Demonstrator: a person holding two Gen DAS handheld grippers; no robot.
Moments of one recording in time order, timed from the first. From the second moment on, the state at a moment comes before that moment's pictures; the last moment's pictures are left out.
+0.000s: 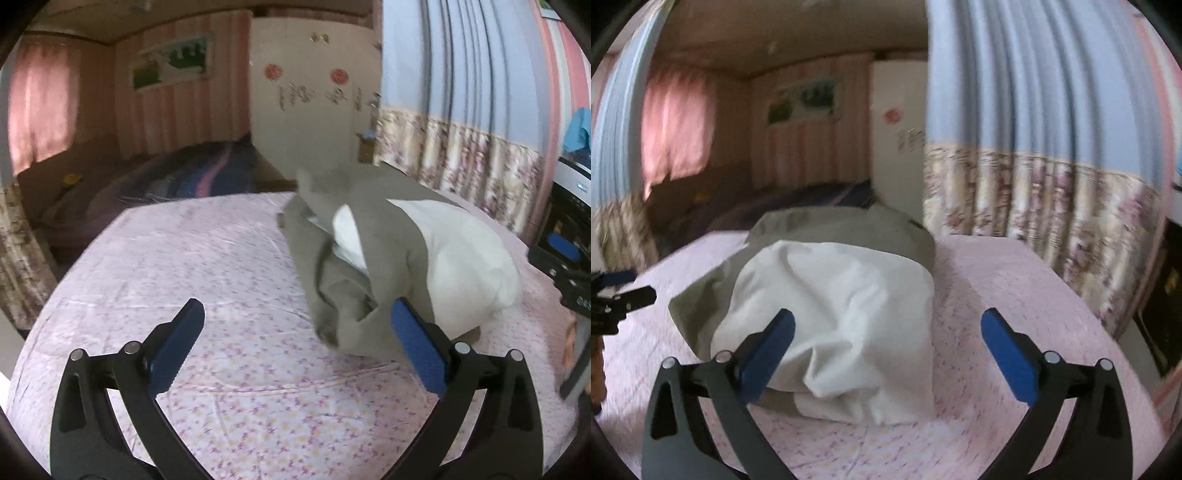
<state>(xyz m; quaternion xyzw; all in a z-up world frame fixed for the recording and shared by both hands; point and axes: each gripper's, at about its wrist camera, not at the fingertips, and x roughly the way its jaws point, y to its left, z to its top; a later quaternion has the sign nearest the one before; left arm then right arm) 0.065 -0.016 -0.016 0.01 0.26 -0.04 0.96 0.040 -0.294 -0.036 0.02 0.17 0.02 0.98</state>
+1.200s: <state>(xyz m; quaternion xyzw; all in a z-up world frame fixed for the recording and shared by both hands) 0.006 0.029 -0.036 0.01 0.13 0.10 0.99 -0.014 -0.289 -0.046 0.03 0.12 -0.02 0.99</state>
